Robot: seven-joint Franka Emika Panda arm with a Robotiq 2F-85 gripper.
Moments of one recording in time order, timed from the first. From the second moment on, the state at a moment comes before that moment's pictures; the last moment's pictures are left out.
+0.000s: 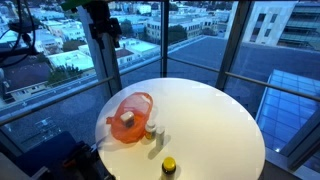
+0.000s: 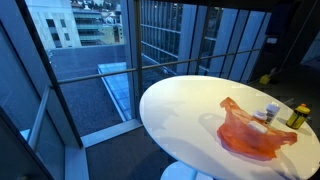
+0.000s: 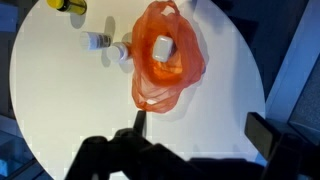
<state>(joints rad) 0.12 -0.24 0.25 -2.08 -0.14 1.75 0.19</state>
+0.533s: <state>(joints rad) 0.07 -0.24 0.17 -2.27 -0.17 2.03 0.28</state>
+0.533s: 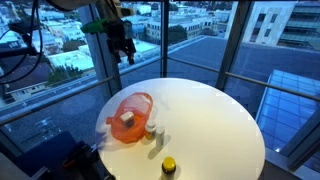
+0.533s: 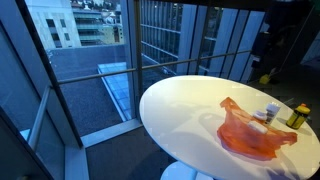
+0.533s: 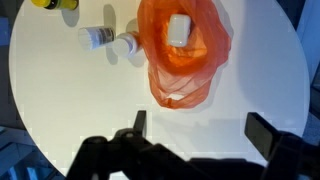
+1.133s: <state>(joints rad) 0.01 -0.24 0.10 -2.49 -0.16 2.28 0.31</state>
